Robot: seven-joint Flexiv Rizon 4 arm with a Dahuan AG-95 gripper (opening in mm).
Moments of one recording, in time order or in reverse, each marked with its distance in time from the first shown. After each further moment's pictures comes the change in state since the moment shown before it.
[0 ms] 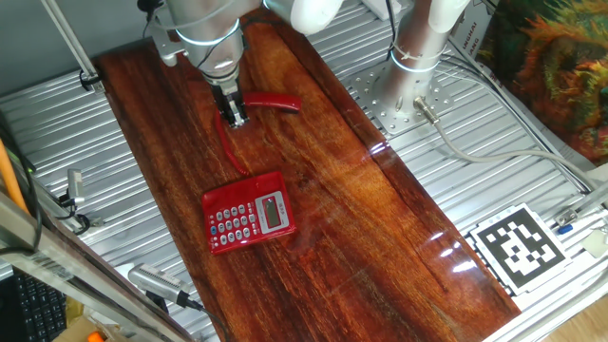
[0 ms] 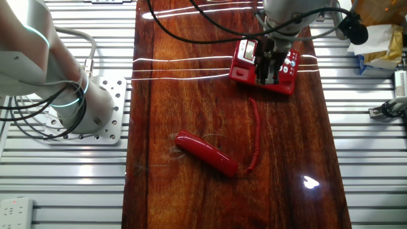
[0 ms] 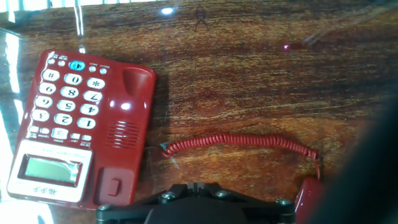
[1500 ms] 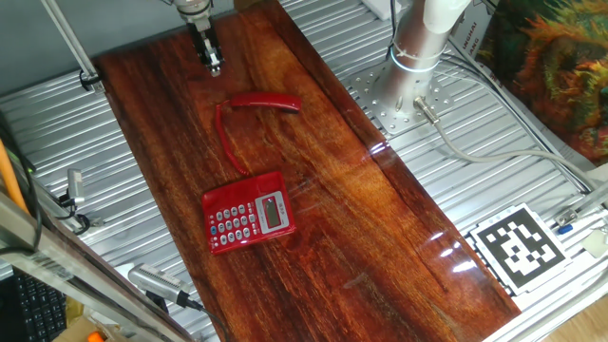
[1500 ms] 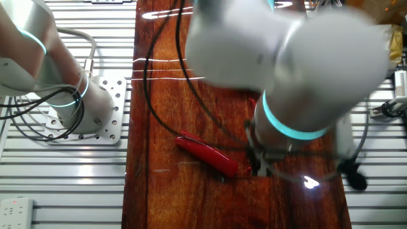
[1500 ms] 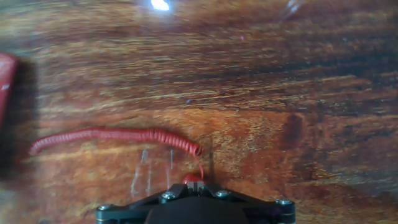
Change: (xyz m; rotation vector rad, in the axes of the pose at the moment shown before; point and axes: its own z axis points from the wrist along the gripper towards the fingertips) arm 0.017 -0.189 0.053 -0.062 0.021 0.049
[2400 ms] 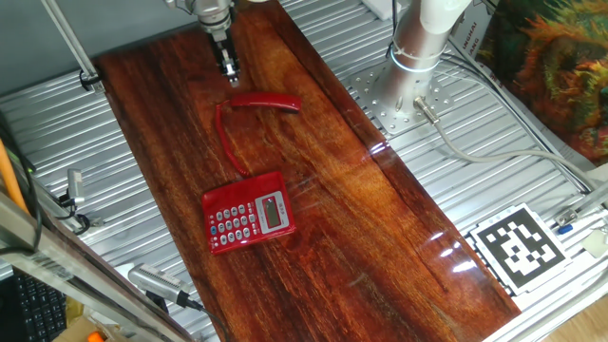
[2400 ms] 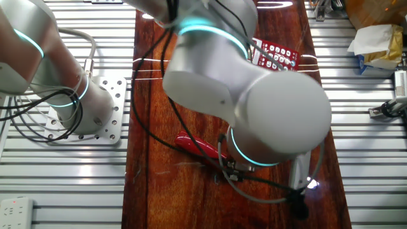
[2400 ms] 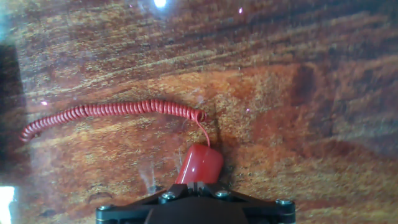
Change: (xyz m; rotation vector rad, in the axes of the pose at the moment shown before) arm 0.039 0.007 0.049 -0.096 0.014 0.135
